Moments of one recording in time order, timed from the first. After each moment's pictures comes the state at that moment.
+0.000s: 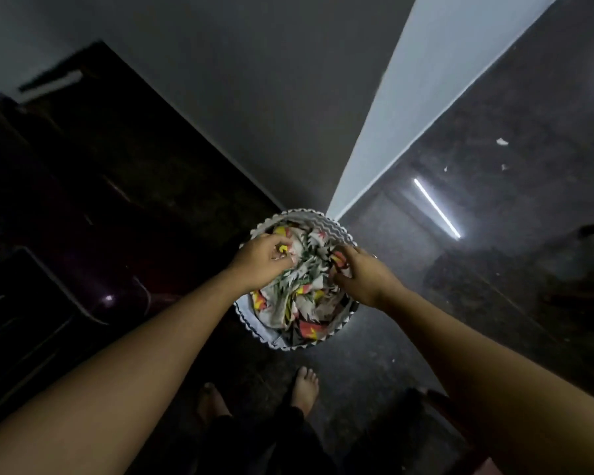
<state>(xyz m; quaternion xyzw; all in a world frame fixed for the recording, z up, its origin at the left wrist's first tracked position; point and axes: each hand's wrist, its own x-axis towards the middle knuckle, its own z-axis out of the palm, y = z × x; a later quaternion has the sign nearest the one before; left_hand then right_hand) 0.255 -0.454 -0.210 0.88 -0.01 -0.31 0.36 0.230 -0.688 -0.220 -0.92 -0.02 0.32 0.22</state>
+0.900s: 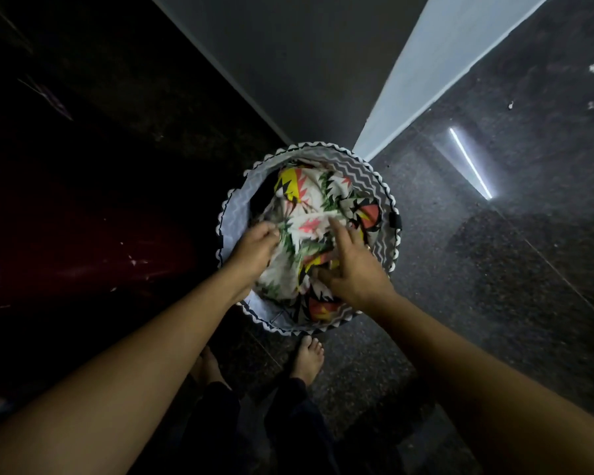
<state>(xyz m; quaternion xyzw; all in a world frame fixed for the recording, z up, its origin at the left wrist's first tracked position) 0.212 -0.460 -0.373 0.73 0.26 -0.30 0.56 0.193 -0.665 -0.389 -0.90 -0.03 0.29 0.33</state>
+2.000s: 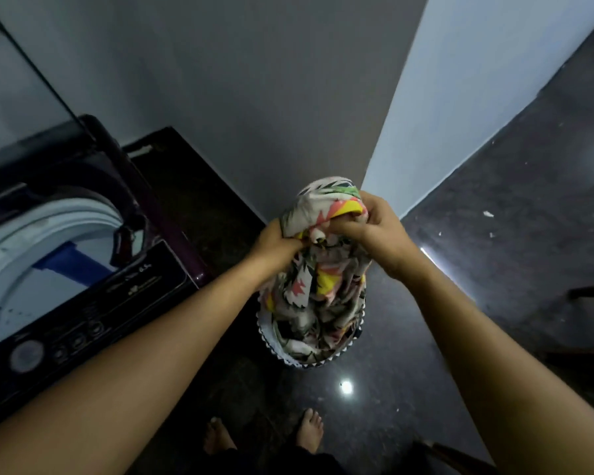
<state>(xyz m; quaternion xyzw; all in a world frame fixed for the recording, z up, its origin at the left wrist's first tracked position) 0.207 -0.453 -0.011 0.76 0.10 -0.12 0.63 0.210 -0.641 0.041 -0.73 -0.10 0.11 0.67</state>
